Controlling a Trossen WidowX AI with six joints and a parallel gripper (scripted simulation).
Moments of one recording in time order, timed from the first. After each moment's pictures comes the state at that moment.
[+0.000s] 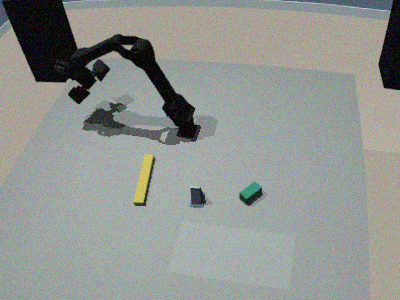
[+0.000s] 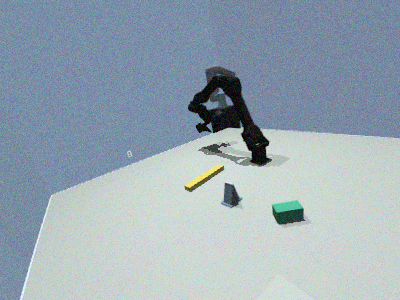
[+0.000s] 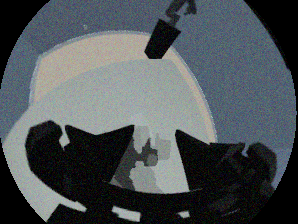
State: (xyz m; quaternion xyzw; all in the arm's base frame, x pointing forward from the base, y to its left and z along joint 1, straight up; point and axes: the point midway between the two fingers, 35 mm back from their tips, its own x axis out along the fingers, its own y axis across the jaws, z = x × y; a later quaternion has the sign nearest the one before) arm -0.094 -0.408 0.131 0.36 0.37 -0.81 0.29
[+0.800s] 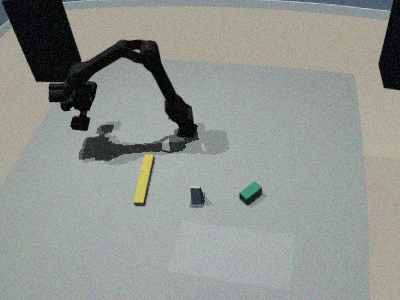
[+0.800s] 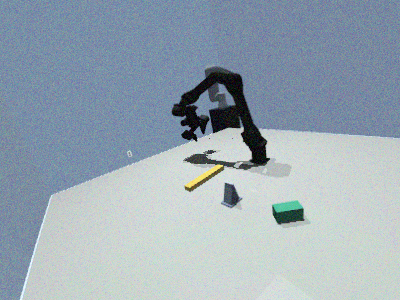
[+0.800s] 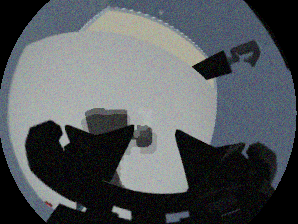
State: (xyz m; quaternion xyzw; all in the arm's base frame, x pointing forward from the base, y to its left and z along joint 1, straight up) arm 0.058 -0.364 0.128 0.29 0.54 -0.62 0.50
